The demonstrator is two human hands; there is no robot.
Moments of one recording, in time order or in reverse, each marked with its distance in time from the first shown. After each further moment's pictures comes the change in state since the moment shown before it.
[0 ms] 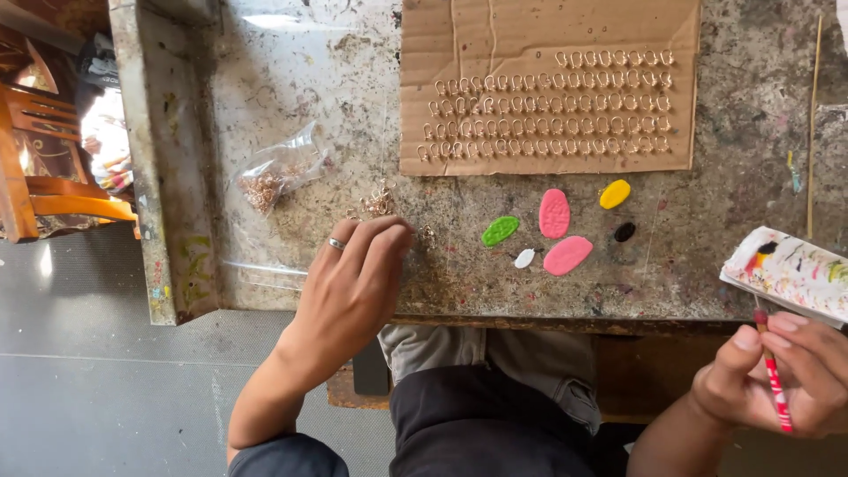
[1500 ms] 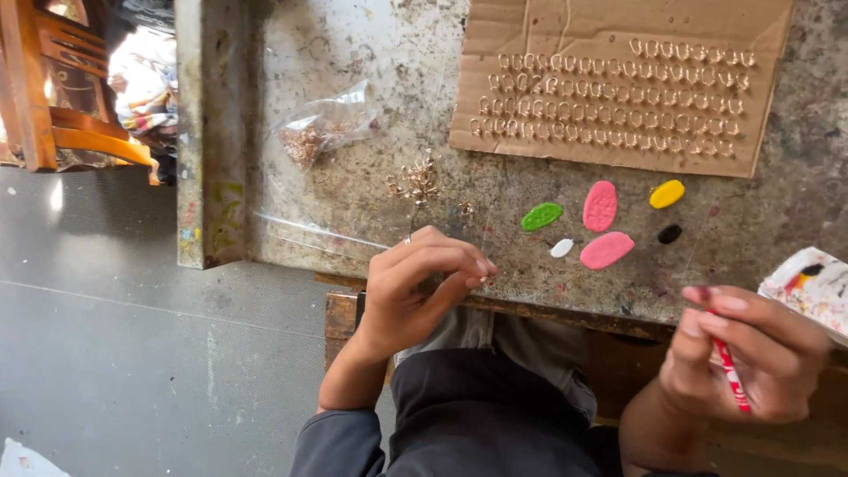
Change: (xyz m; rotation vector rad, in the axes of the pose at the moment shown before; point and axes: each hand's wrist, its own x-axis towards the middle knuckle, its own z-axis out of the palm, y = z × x) left_hand -0.010 0.039 0.017 -0.899 0.380 -0.168; right_hand 0.030 -0.055 0.054 0.328 -0.051 0.251
